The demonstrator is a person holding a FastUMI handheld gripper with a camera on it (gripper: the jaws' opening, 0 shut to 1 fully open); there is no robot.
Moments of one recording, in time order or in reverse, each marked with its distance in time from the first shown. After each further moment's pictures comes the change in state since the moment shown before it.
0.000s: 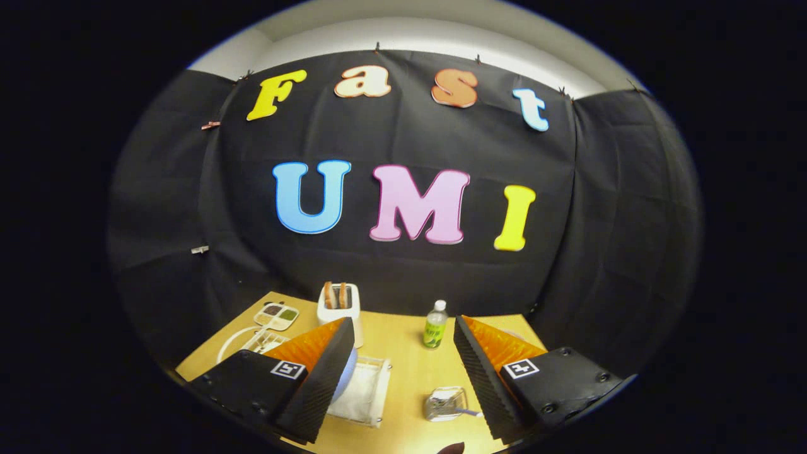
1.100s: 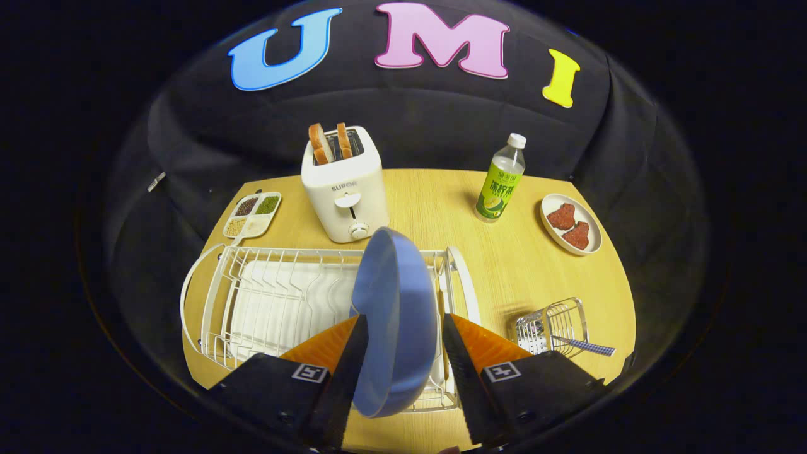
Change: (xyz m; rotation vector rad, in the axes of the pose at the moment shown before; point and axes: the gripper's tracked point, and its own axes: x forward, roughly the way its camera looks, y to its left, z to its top) arm 0.151 0.093 -0.241 0.058 0.661 -0.081
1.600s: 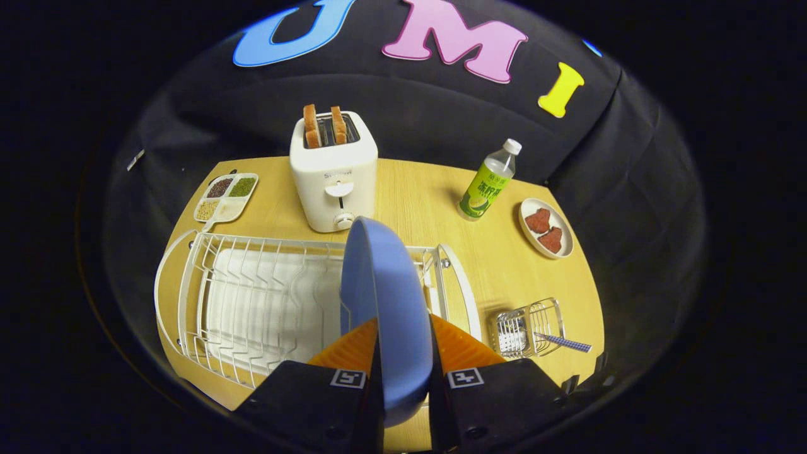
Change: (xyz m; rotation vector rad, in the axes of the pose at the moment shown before) arm -0.009 0.012 0.018 -0.098 0.008 -0.190
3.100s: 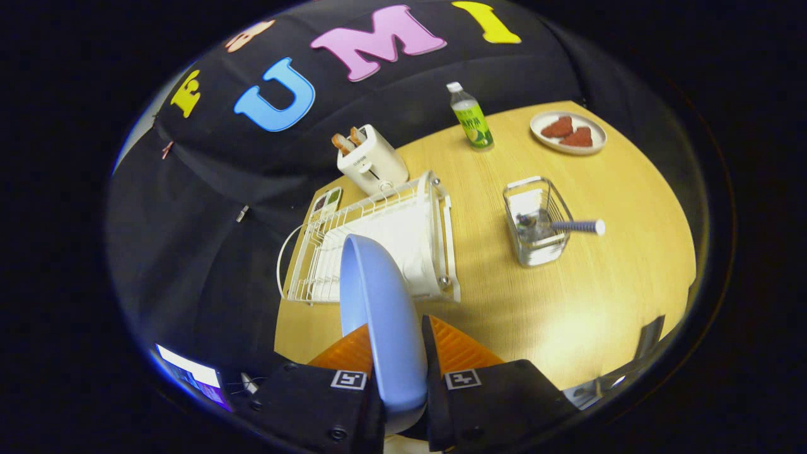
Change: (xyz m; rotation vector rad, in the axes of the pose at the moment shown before) arm -0.099 -0.107 -0.165 0.426 0.107 0.678
